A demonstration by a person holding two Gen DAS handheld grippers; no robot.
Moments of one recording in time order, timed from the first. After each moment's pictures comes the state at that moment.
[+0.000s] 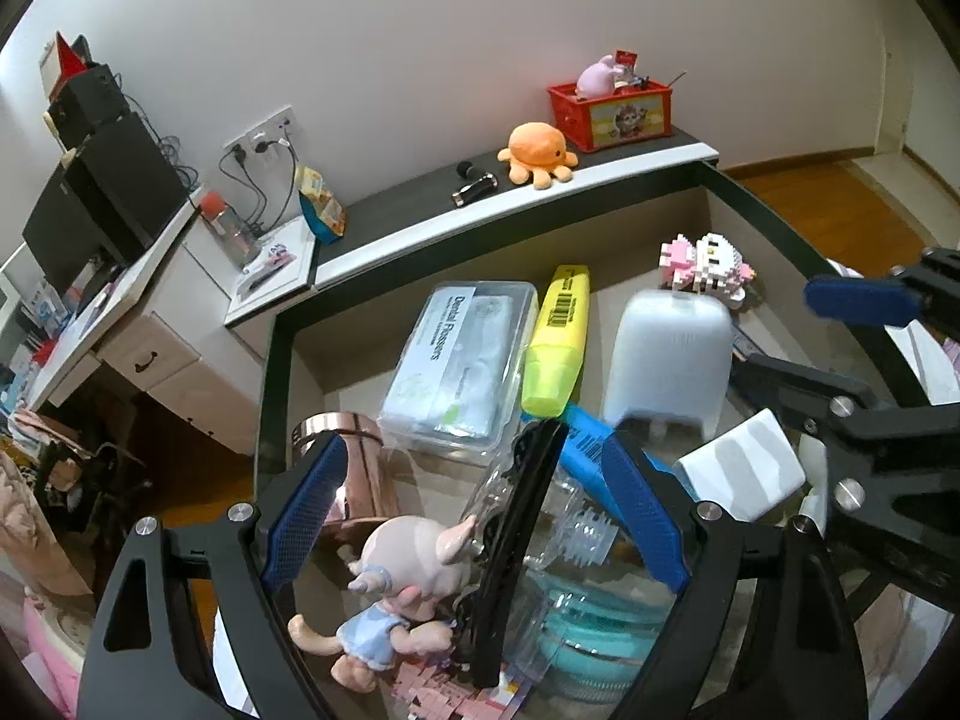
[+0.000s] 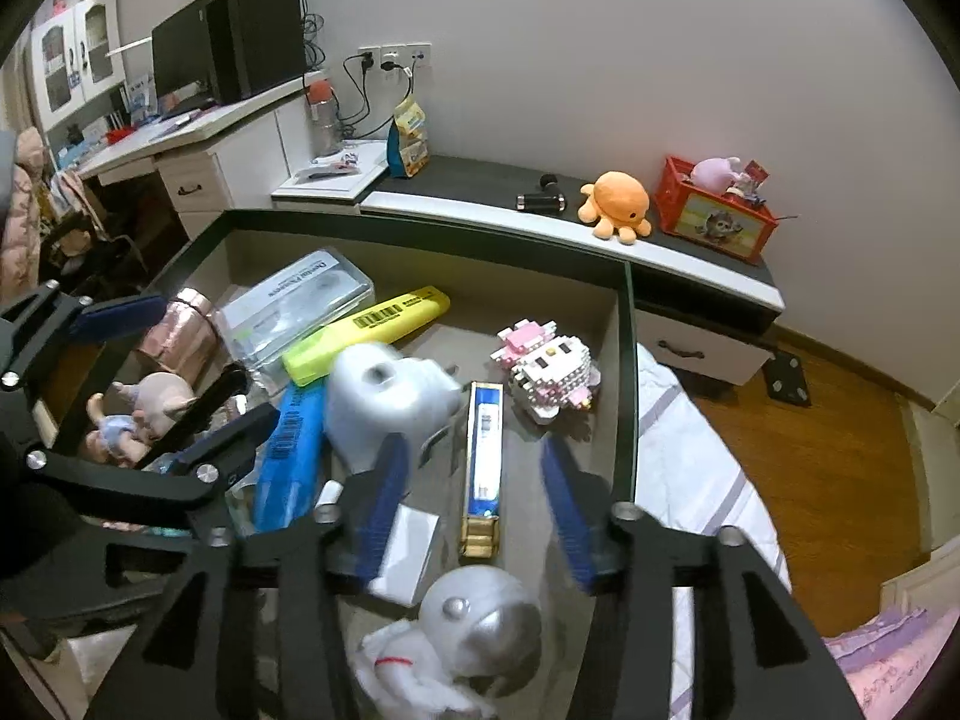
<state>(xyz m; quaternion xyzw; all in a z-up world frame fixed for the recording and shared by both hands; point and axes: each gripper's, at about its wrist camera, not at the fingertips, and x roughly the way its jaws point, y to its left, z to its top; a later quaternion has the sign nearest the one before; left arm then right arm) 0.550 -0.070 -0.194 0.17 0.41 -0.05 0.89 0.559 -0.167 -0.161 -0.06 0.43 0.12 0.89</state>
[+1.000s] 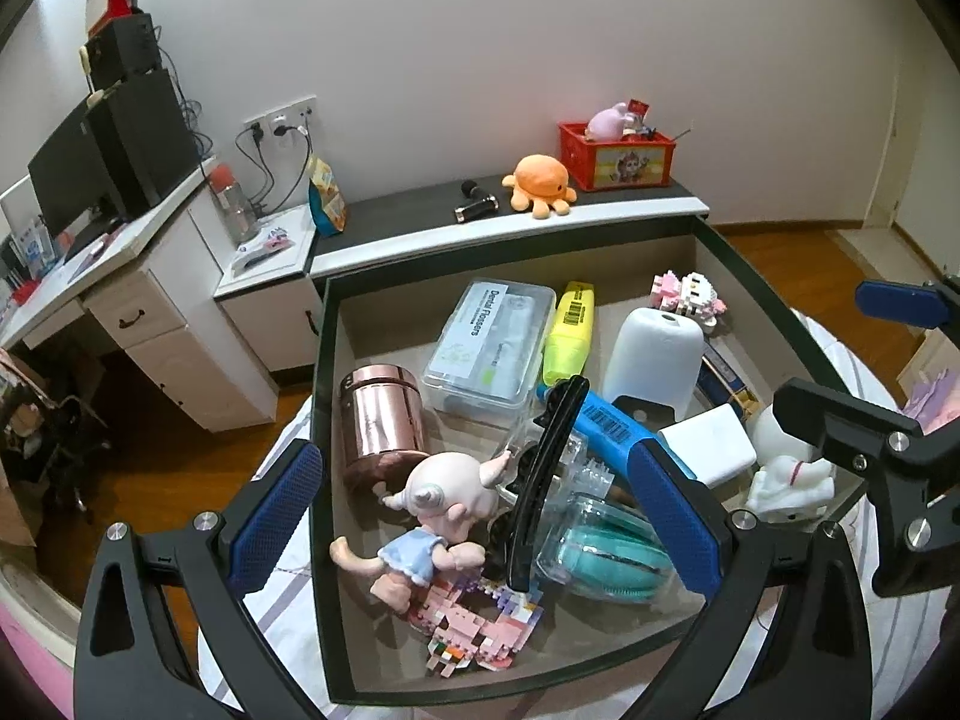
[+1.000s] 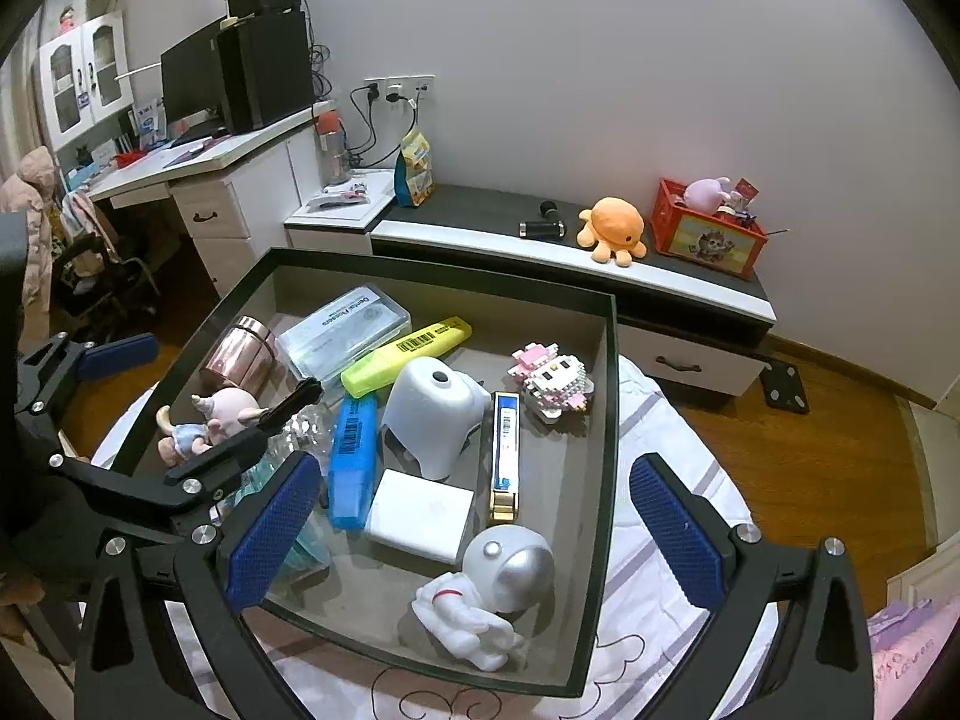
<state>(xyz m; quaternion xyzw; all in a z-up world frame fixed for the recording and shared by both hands) 0.514 -0.028 -0.169 0.09 0.39 -0.07 0.91 0.525 -0.162 -0.125 -0.05 0.40 0.11 0.91</state>
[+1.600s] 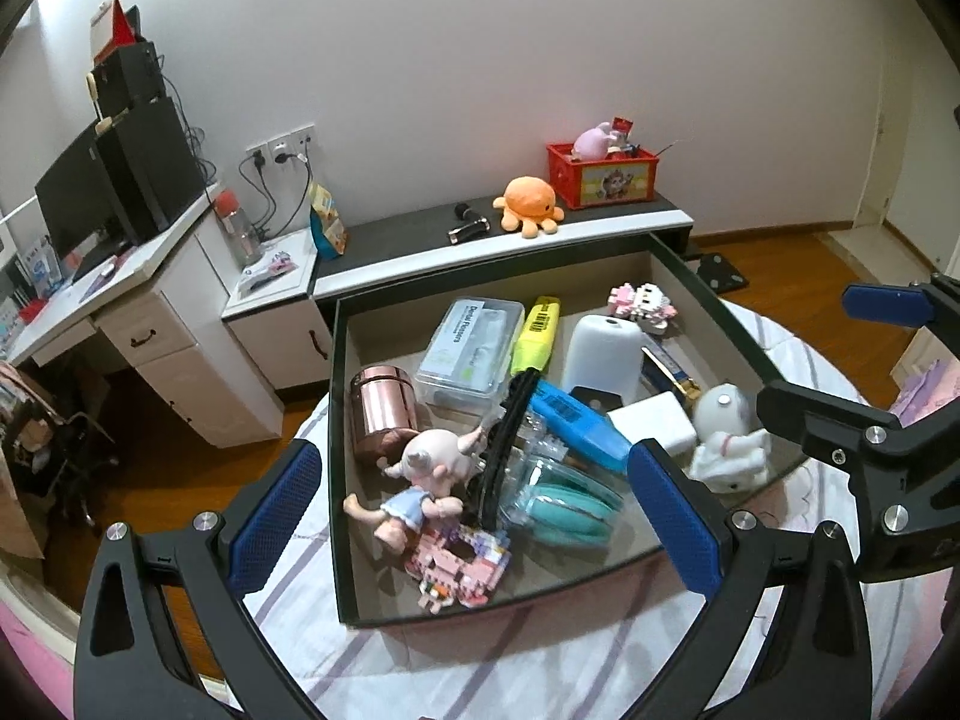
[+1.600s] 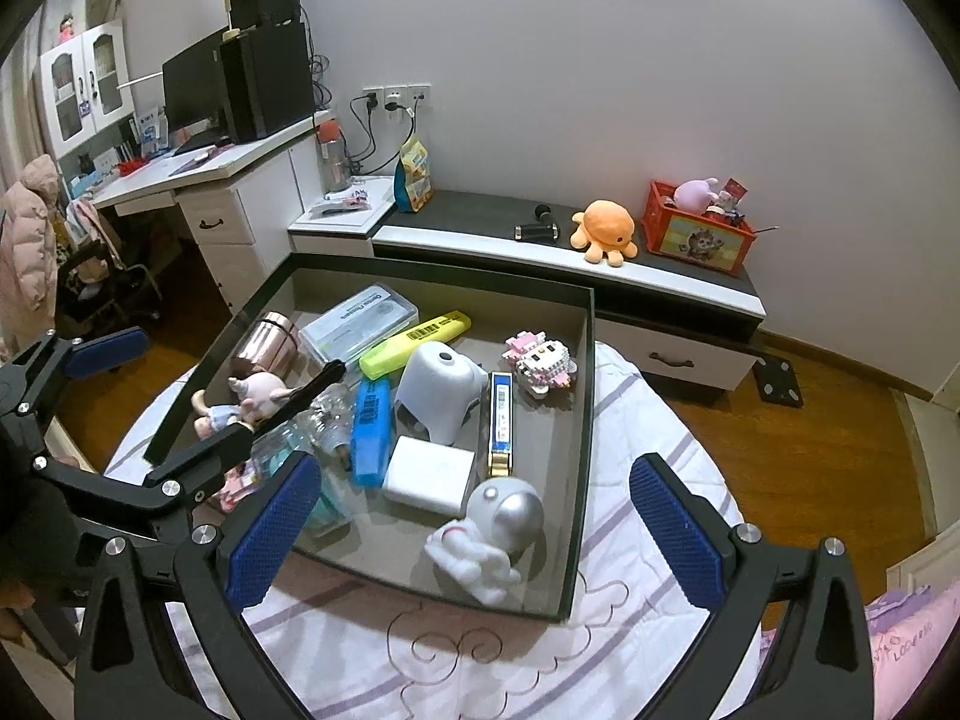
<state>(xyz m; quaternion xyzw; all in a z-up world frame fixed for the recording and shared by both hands) 0.466 -0.035 -0.136 0.10 0.37 -0.08 0.92 0.486 -0.170 -0.103 -0.05 0.40 0.11 0.91</state>
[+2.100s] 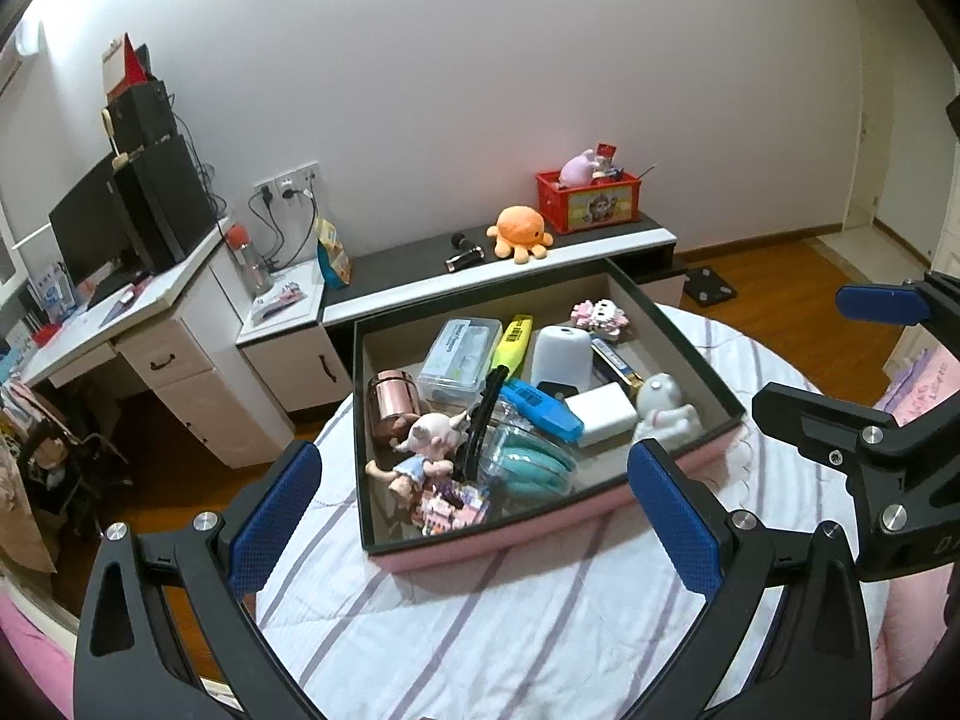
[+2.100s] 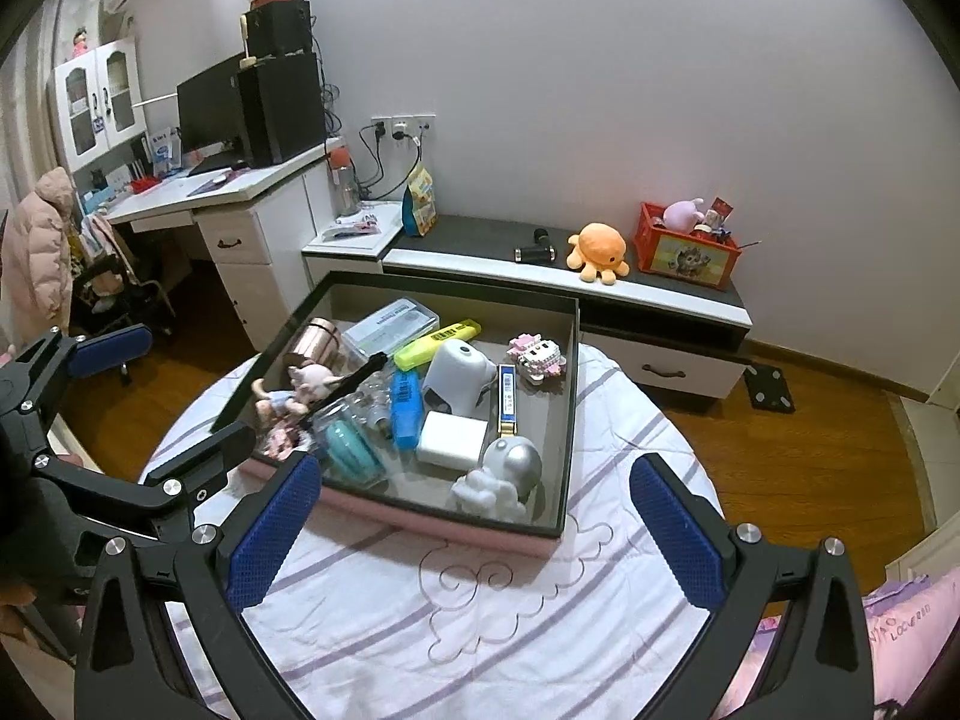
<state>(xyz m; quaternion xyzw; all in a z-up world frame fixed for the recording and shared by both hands) 0.399 -0.043 -0.092 0.11 0.34 -0.08 0.93 0.420 -0.174 -0.065 -0.04 0.37 0.11 0.92</state>
